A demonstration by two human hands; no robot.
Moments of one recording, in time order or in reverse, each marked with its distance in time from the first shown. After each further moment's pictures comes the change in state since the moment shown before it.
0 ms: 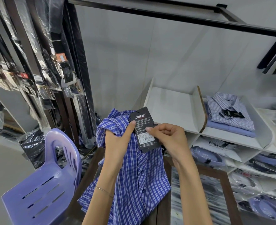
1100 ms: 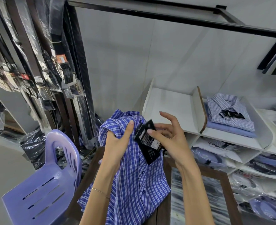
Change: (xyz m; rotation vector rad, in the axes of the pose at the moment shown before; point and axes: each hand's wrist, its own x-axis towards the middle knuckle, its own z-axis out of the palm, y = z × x) left_hand -0.002 0.003 -0.003 0.037 -0.093 -0.037; right_hand 0.004 0.011 -0.011 -0.049 -0.059 -0.129
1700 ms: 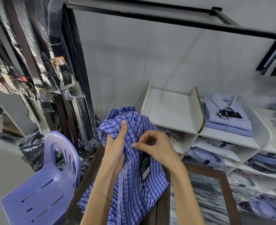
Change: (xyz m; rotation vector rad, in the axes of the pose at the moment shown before) left_hand -0.007 0.001 0.004 -0.311 -0.017 -0.111; right_hand 0.001 0.016 0.019 -0.341 -0.202 -0.084
